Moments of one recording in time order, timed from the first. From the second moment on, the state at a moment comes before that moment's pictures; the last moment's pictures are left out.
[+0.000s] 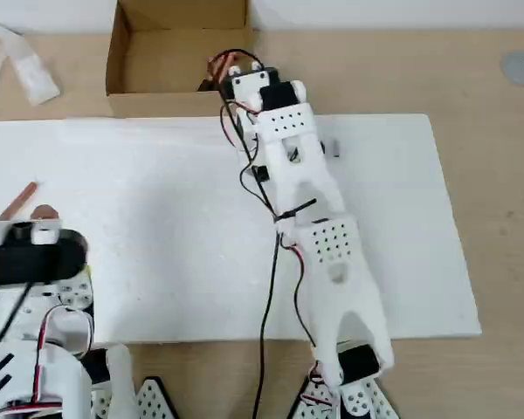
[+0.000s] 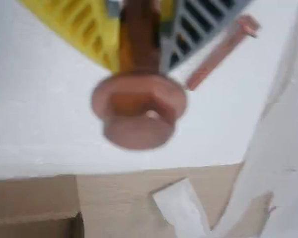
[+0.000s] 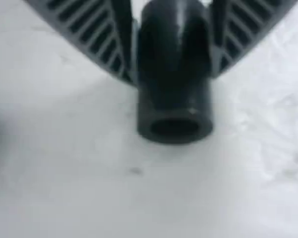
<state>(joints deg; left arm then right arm) -18.2 -101.3 47.9 76.1 -23.6 -21.9 61.3 -67.8 101.1 -13.4</state>
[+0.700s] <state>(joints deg) -28.7 -101.1 59.7 42.9 -1.5 -32.3 -7.6 -34.2 101.4 -12.9</state>
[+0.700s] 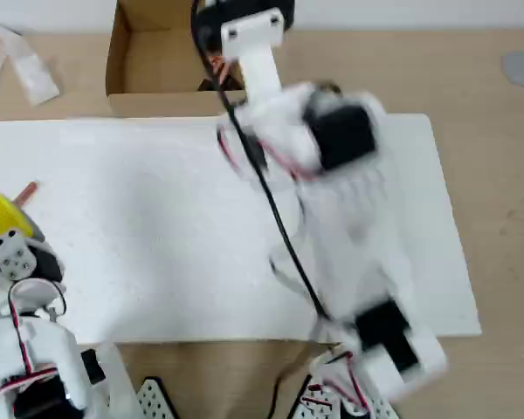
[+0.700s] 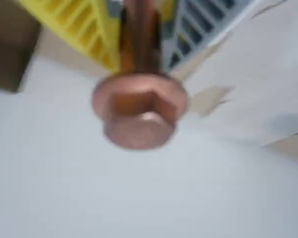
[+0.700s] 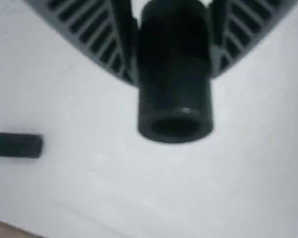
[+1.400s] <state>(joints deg) 10.6 -88.8 60.7 36.3 -1.3 -33.9 -95.0 75.6 47.8 -12.8</state>
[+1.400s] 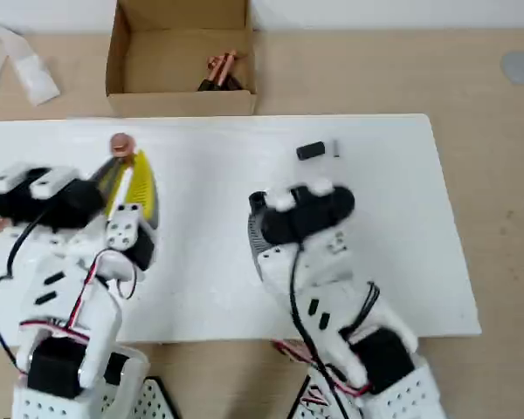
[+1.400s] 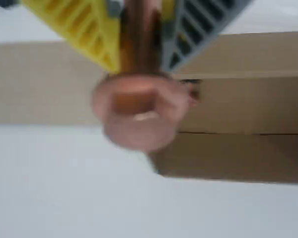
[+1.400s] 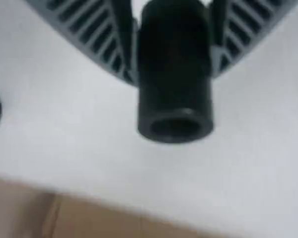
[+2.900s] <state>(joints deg) 26.0 -76.0 44.6 50.4 13.1 -42.0 -103.3 94.7 25.7 -10.0</state>
